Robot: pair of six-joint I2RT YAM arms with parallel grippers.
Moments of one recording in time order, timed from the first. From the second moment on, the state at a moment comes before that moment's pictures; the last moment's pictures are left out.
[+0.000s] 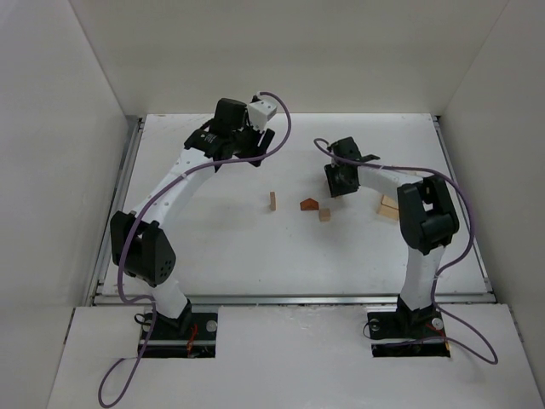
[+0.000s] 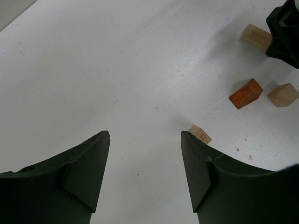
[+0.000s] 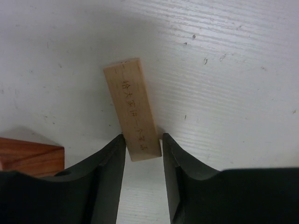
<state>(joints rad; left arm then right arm) -0.44 1.68 1.62 -0.60 0.11 0.18 0.35 1.97 1.36 -0.45 0.09 0.10</state>
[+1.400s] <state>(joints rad) -0.65 1.62 1.81 -1.08 0.72 1.04 0.54 1.04 0.76 0.13 -0.44 -0.11</state>
